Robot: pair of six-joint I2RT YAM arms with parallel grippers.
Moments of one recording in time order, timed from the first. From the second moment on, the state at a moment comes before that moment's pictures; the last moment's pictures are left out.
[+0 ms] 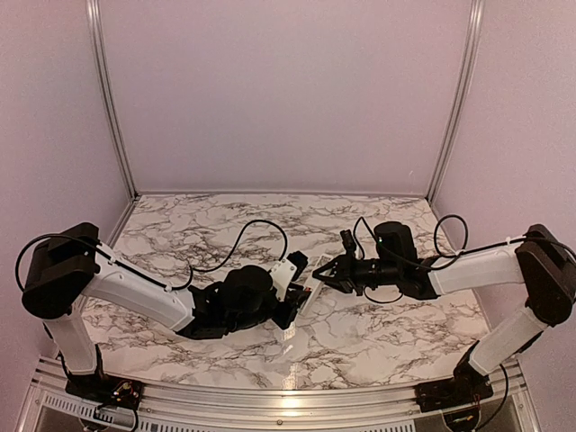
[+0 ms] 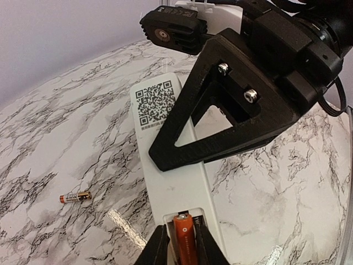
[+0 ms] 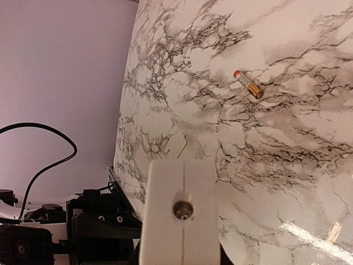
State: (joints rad) left arm -1.20 1.82 0.89 0.55 -0.28 -0.18; right arm 0.67 1.51 0.65 0.38 -0.52 1.02
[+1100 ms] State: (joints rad) left arm -1.05 1.51 0.71 0.50 0.08 -0.23; right arm 0.67 1.58 0.74 0.33 -0.62 0.88
